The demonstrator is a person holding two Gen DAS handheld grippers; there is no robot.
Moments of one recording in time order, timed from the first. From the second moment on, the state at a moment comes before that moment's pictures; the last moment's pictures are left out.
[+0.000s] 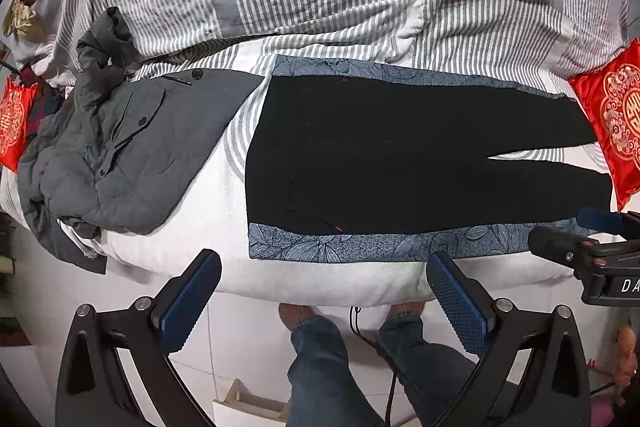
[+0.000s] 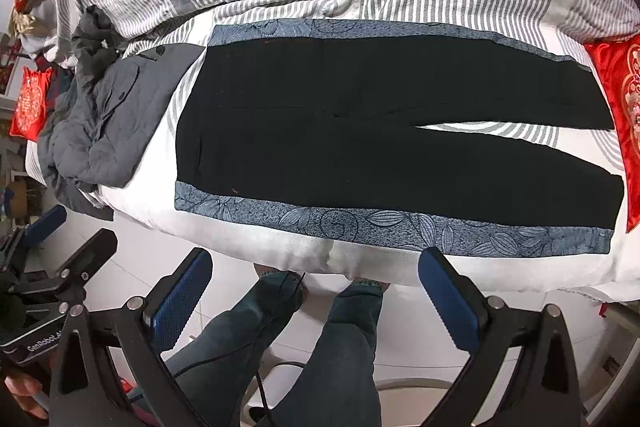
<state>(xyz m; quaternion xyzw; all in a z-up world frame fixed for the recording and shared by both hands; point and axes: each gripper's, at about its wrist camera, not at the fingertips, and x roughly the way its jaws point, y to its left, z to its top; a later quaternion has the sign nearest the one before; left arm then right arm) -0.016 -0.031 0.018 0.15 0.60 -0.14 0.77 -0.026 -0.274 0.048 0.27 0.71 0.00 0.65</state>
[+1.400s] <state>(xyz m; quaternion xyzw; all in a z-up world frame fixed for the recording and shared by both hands) -0.026 -0.039 0.023 0.13 0.60 -0.11 0.78 -0.029 -0.279 0.044 0.26 0.71 0.02 0.65</state>
